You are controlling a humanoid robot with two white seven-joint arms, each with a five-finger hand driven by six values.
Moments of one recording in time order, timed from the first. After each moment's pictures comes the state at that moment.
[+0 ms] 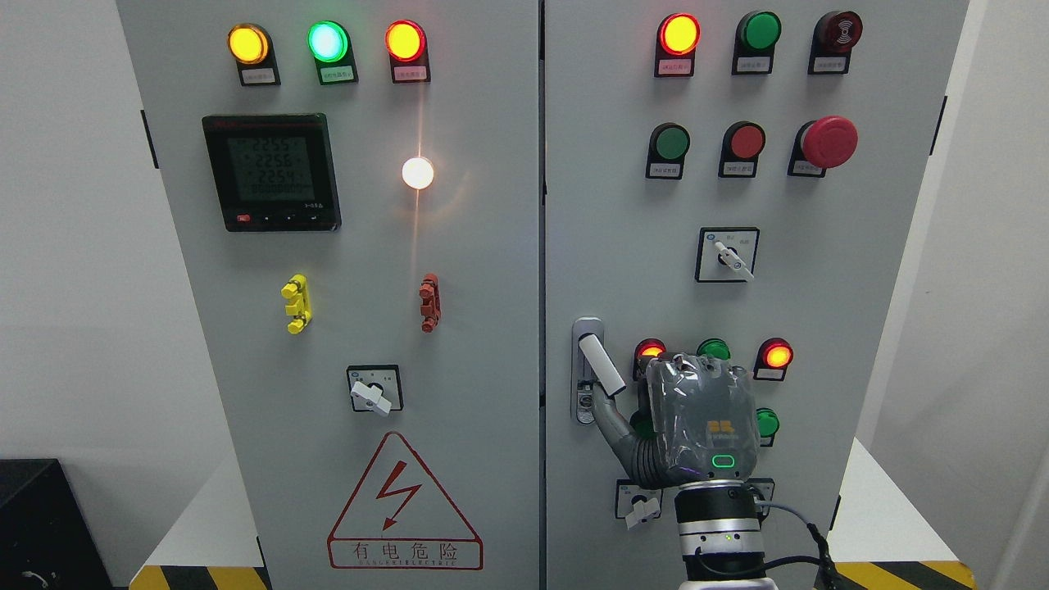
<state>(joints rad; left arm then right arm) 0.00 -0.11 -0.13 0.00 0.16 -0.11 0.00 -0.45 0.13 0.23 -1.76 1.45 0.21 -0.10</state>
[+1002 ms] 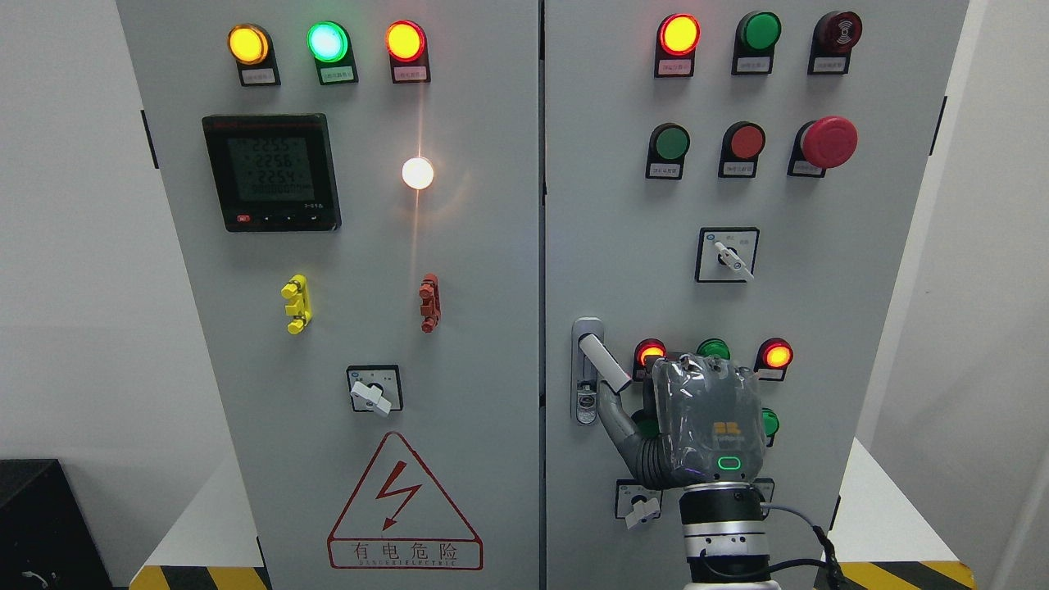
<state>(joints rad) 0.00 -0.11 -0.13 0.00 0.16 -0.11 0.00 -0.45 0.13 0.22 -1.77 1.45 0.21 -0.11</state>
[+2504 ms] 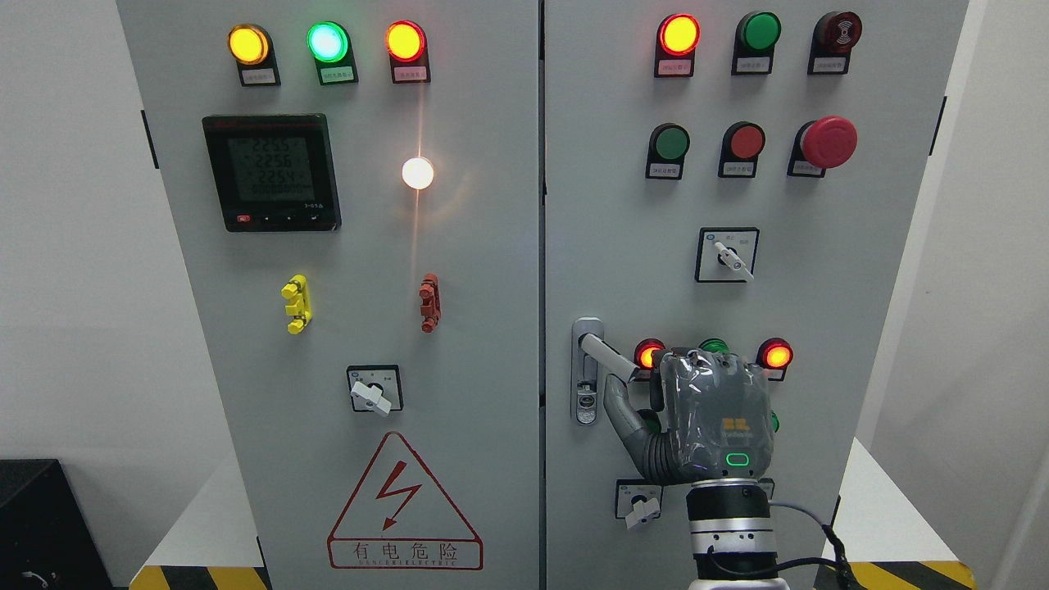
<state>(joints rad) 0.00 -0.11 -0.13 0.00 0.16 -0.11 0.00 -0.45 0.13 0.21 -1.79 1.44 0.21 -0.10</state>
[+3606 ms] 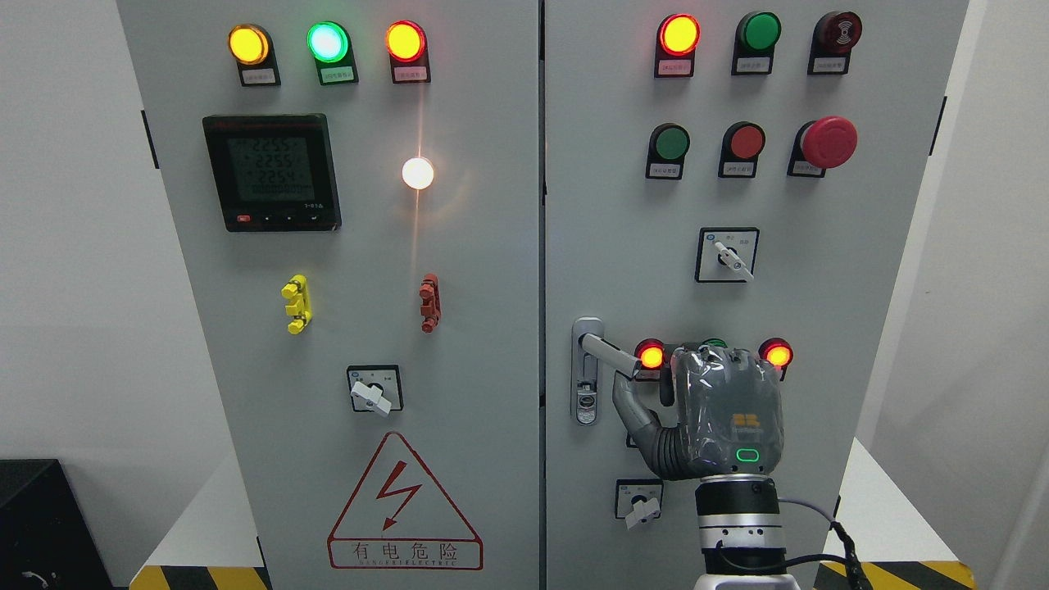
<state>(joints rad) 0.00 -0.11 -0.13 0.00 0.16 -0.11 0.00 -0.46 0.13 0.19 -1.79 1.44 0.20 -0.10</state>
